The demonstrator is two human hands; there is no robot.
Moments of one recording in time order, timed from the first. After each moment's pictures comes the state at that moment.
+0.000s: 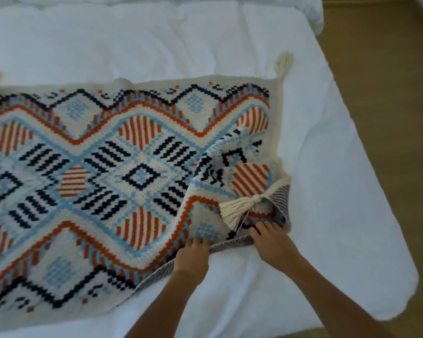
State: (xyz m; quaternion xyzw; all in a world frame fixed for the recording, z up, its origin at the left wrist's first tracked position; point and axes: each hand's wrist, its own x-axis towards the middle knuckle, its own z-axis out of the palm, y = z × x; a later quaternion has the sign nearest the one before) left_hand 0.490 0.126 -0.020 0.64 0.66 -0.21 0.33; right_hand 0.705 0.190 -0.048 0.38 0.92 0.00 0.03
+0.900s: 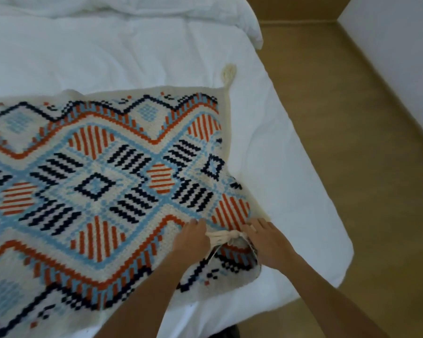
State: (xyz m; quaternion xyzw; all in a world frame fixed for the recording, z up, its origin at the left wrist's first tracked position) left_hand 0.563 0.171 0.018 0.65 0.63 -0.05 0.41; right_hand 0.787 0.175 0.015 0.48 0.85 -0.13 0.18
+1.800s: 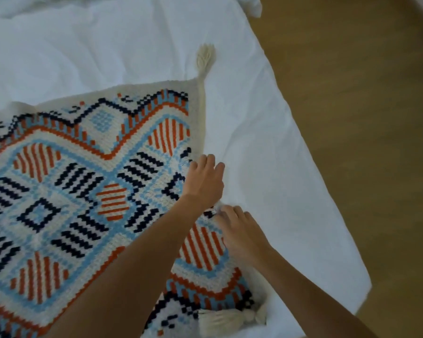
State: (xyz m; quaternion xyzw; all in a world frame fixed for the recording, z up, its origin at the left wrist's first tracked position) left_hand 0.697 0.376 -0.011 0.78 0.62 -0.10 0.05; right_hand 0.832 0.287 -0.040 0.46 0.88 -0.14 0.00
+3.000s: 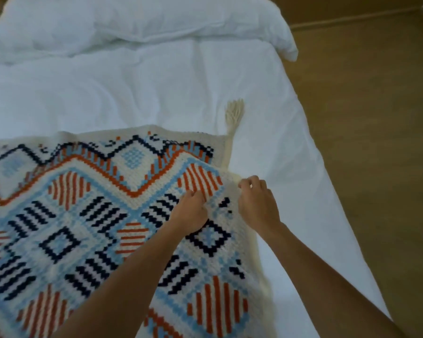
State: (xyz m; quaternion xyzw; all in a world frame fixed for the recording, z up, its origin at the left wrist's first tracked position) left_hand 0.616 0.431 -0.015 0.58 0.73 -0.05 0.35; right_hand 0.787 0.466 -0.016 0.57 0.81 -0.15 -0.05
